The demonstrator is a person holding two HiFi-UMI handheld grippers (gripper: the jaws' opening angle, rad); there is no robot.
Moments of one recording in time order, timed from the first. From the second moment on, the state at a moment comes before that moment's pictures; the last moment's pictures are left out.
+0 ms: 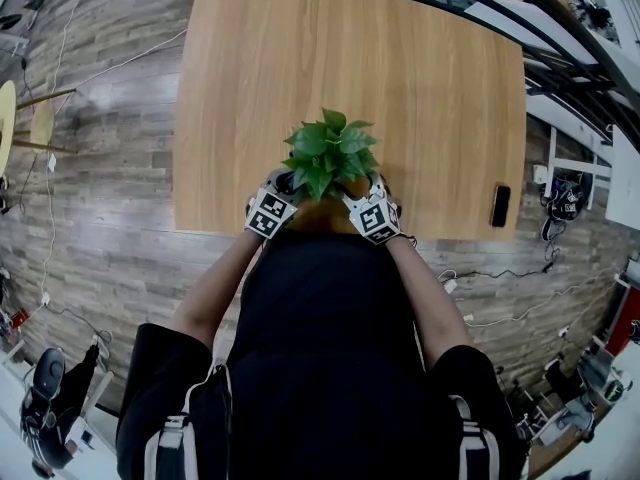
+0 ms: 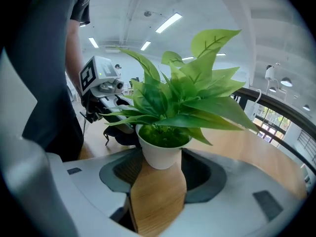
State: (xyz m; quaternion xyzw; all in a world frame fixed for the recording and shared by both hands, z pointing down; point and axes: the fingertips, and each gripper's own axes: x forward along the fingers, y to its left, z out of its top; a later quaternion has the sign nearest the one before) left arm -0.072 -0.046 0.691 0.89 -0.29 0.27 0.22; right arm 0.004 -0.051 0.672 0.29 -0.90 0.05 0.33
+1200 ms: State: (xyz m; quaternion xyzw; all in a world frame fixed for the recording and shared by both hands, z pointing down) left arm -0.083 -0.044 0.689 0.88 -0.31 0.28 0.21; right arm -0.009 -0.058 0.661 0.28 -0.91 0.04 0.31
